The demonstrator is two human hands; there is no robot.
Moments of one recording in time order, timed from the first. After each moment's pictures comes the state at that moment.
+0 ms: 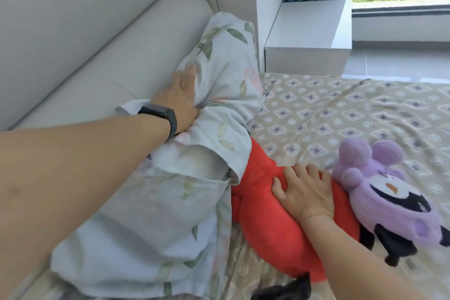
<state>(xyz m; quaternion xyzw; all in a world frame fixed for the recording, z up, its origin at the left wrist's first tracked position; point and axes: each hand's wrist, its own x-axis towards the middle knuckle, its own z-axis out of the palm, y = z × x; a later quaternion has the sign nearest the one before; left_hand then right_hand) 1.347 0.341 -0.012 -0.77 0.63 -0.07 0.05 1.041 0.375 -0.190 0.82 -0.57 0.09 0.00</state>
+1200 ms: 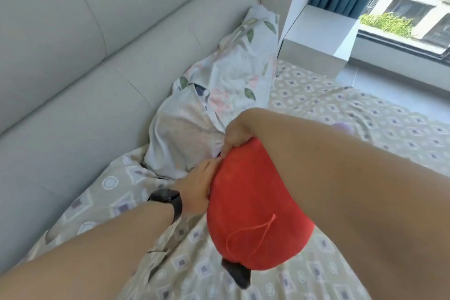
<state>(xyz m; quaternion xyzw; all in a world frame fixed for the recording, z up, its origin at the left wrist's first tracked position) 1.235 0.681 -0.075 -0.71 0.63 0.28 -0.17 1.168 0.499 0.064 0.84 -0.25 -0.45 -0.17</state>
